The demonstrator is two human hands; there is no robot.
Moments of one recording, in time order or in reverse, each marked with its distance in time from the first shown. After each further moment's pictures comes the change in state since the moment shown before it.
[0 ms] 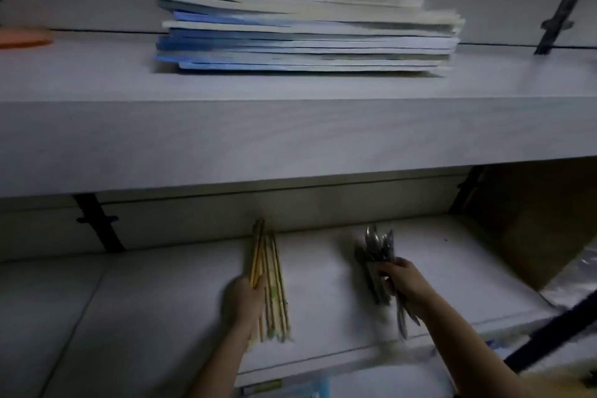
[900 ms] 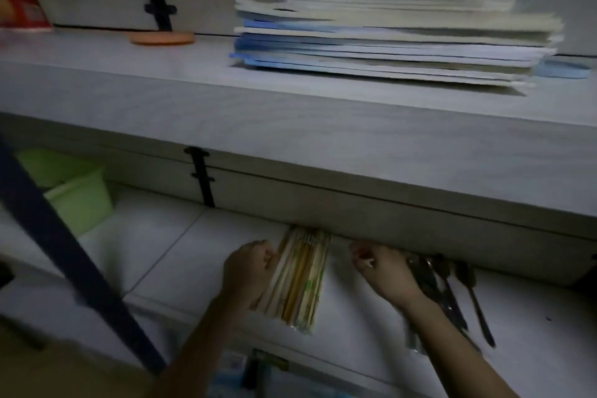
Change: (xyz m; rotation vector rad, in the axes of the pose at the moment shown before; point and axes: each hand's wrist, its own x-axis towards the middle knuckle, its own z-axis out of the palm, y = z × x) left_hand -0.050 0.016 -0.073 0.313 0.344 0.187; right_hand 0.009 -0.056 0.071 -0.855 -0.309 -0.726
